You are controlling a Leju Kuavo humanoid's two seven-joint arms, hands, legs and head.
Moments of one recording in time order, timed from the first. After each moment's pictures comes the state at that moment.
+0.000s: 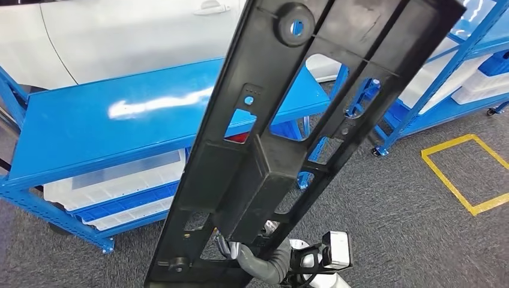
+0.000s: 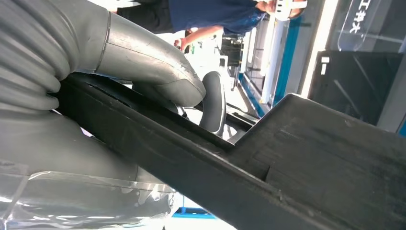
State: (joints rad) left arm -0.10 -0.03 1.34 -0.23 -0.16 -0.06 -0.45; right arm -0.14 -0.05 0.66 -1.69 -0.26 0.52 -0.61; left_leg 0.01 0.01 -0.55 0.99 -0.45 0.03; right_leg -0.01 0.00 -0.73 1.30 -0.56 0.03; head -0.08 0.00
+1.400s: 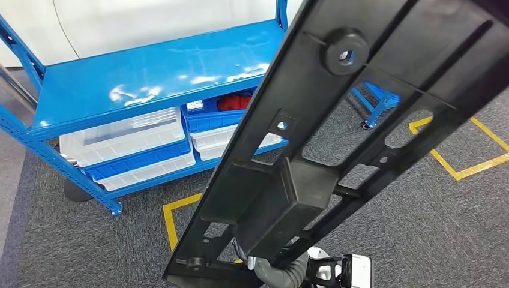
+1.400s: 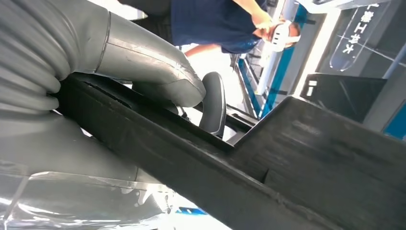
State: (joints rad) left arm -0.10 -0.02 1.35 -0.23 -0.16 -0.05 -0.45; right arm -0.05 -0.06 0.56 -1.77 -0.09 0.52 -0.69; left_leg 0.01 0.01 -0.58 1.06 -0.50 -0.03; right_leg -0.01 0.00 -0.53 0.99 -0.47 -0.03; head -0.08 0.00
